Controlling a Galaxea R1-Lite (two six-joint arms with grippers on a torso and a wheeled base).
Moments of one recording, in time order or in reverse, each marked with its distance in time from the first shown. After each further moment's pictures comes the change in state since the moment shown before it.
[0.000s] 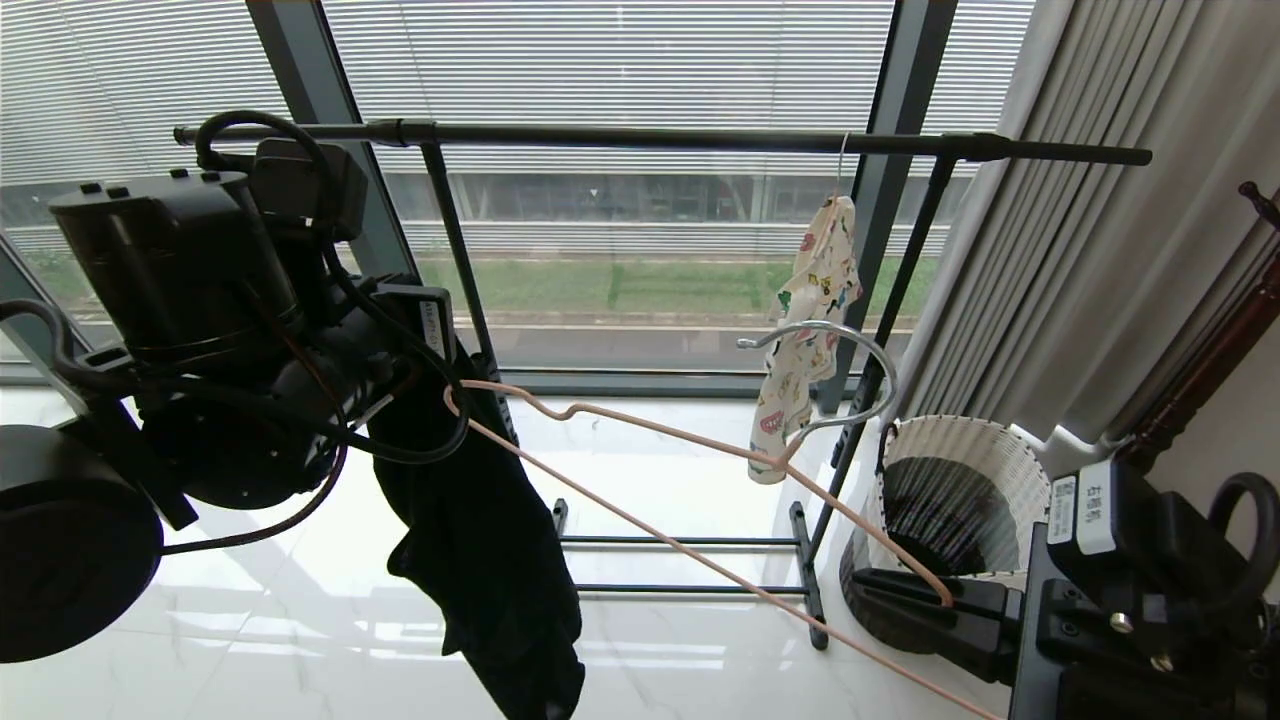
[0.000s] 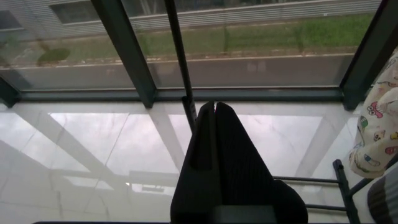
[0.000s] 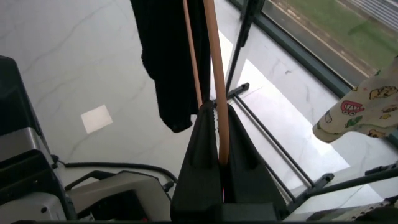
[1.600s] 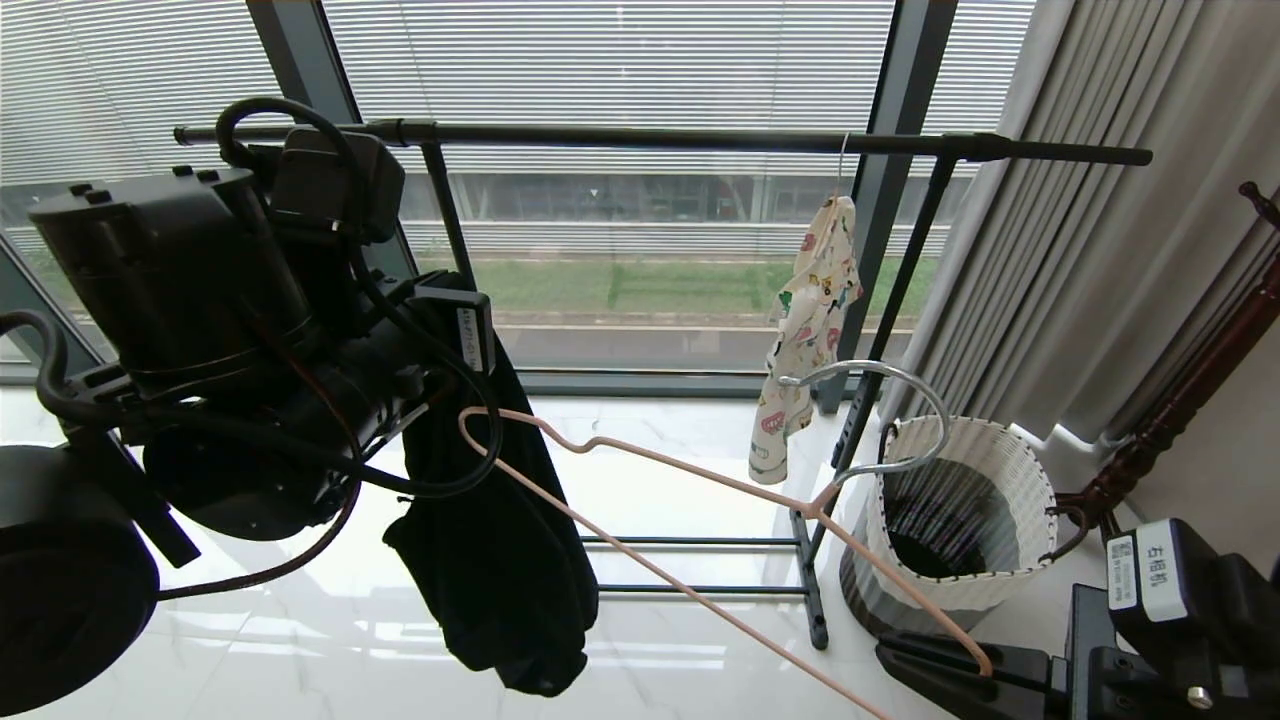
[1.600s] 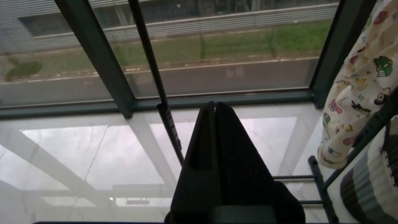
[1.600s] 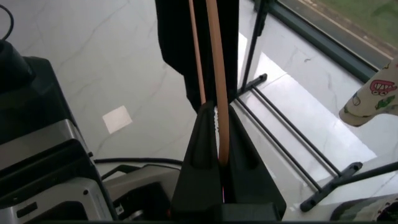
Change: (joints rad) left arm -0.121 -0.017 0.015 -0.026 -0.008 0.012; right arm 0.091 -0.070 0.075 0.018 -0.075 0.115
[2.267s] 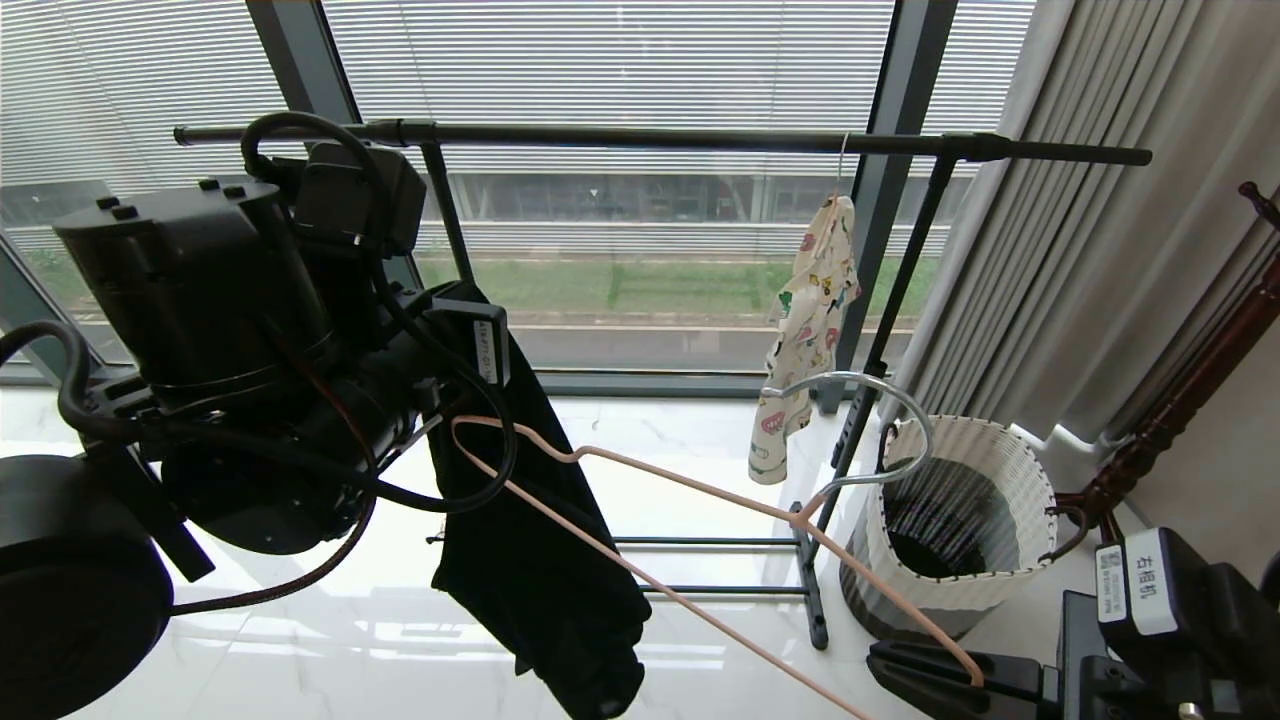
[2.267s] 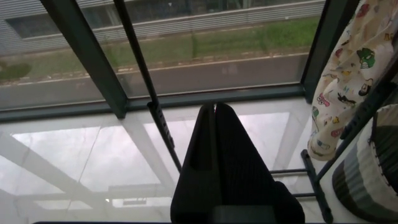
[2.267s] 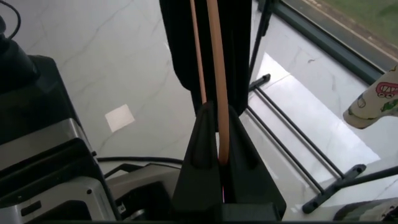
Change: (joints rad) left arm -0.019 0.010 0.006 0.000 0.004 -0.001; right arm 0.023 0.011 -0.005 0.001 -0.002 0.001
